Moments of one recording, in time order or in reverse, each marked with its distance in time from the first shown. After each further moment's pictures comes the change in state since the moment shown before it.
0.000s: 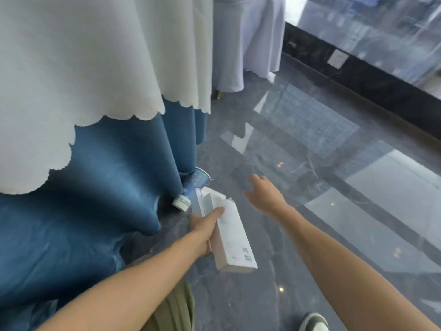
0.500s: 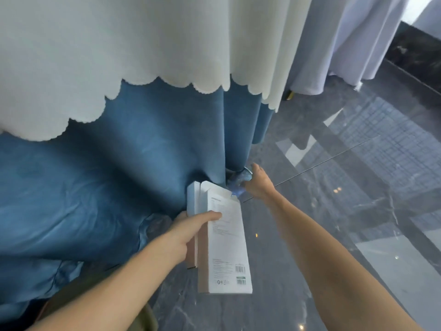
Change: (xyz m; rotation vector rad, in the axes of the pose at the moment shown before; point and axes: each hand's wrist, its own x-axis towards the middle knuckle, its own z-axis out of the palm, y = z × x) left_hand -0.006 0.024 -0.095 0.008 0.124 -0.069; right_hand 0.132 -0.093 0.094 0.198 -0.194 -0.158
